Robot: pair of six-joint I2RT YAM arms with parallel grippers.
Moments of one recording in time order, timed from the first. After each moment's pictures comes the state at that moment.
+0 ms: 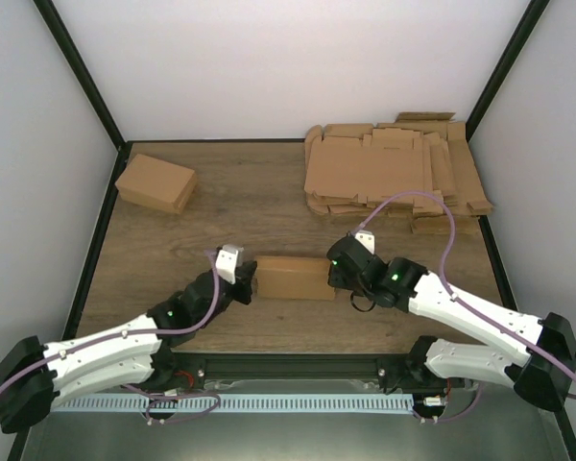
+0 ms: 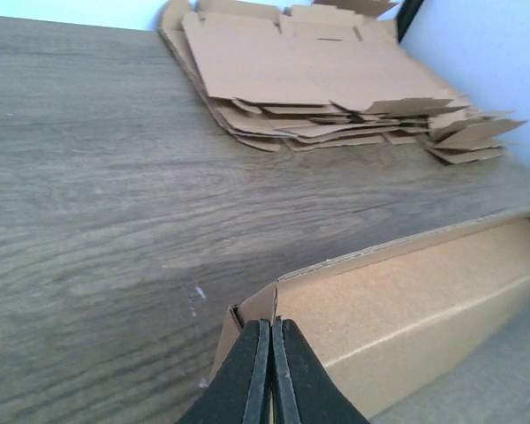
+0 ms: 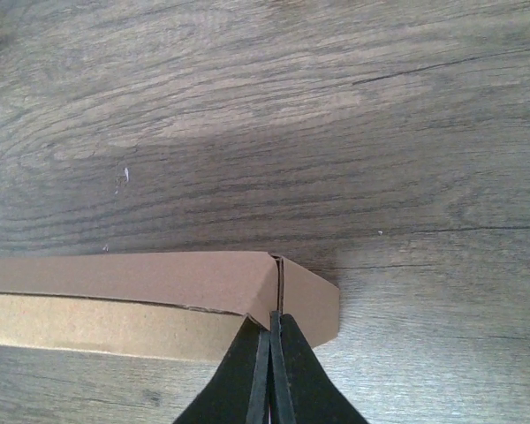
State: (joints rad) left arm -0.97 0.88 0.31 0.18 -0.35 -0.45; right arm 0.93 1.08 0.83 -0.74 0.31 0.98
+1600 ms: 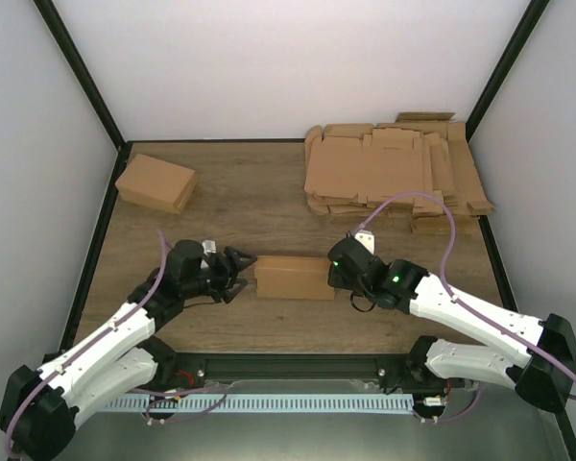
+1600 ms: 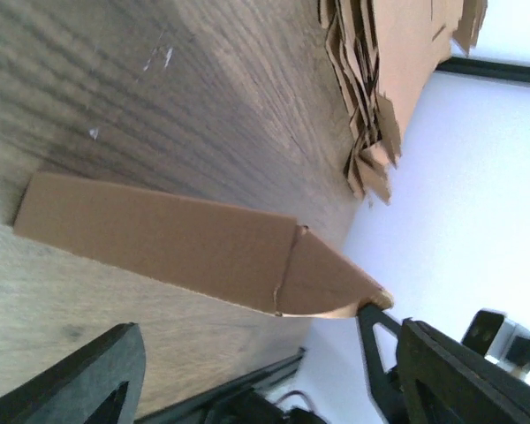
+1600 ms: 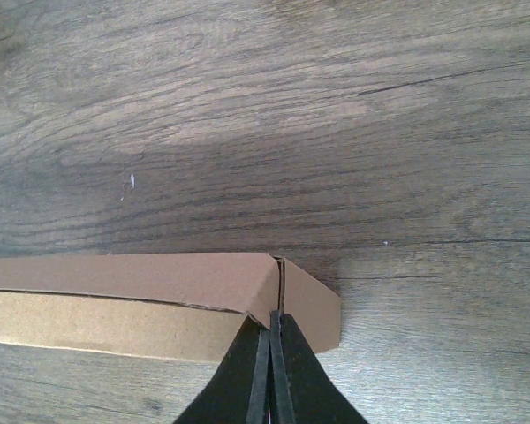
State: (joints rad) left arm -0.58 0.83 0.47 -0.22 0.36 -1.44; right arm 0.93 1.07 0.80 -0.69 0.32 0.96
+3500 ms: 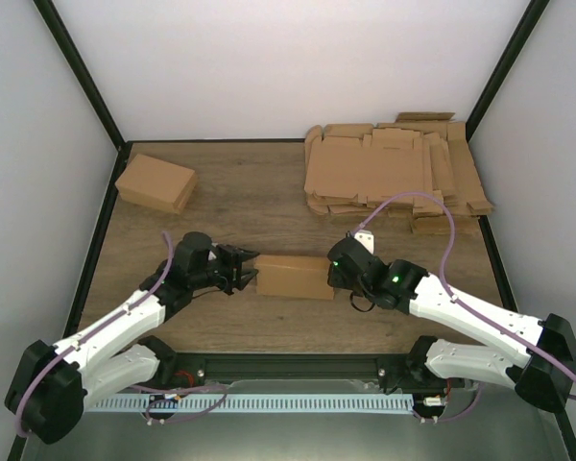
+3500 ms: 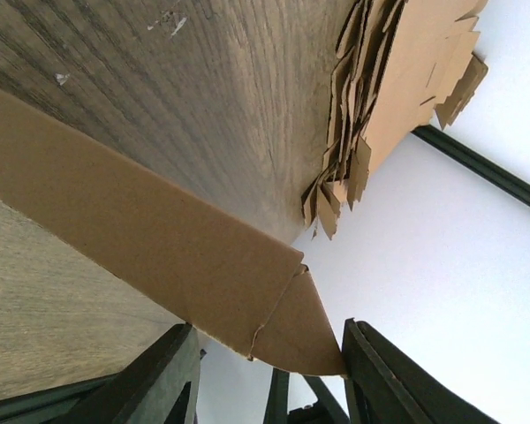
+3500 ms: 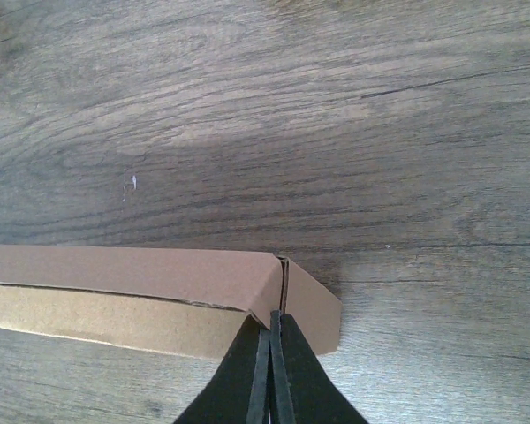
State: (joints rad) left arm -0.58 0.98 0.48 -0.05 0.37 -1.86; right arm 0.93 1.07 0.80 -0.68 0.32 0.95
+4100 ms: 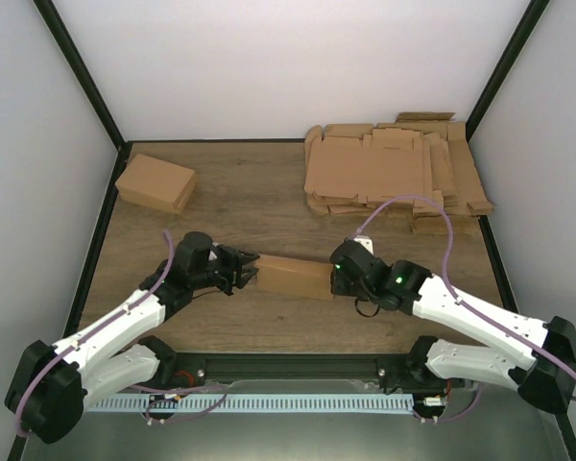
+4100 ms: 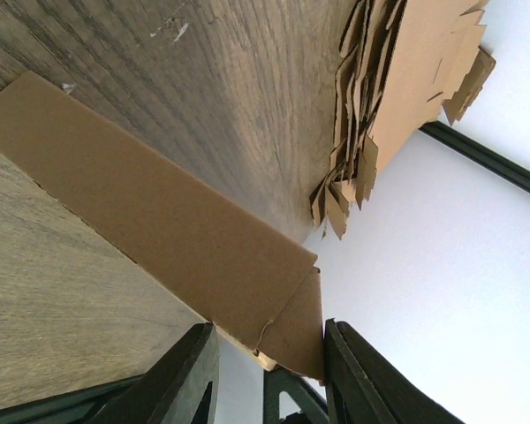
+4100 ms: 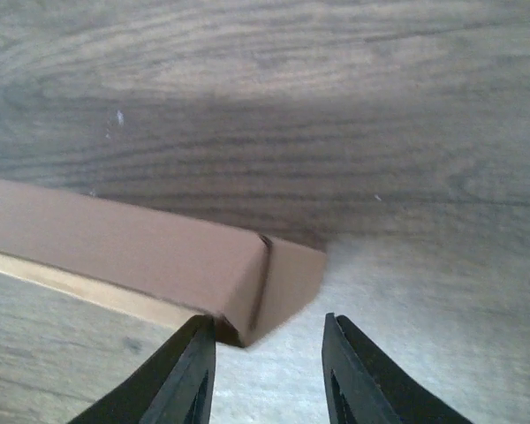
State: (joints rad) left arm -0.58 0.98 0.49 -0.08 0.37 -1.82; right arm 0.94 1.05 0.81 -0.74 0.26 0.91
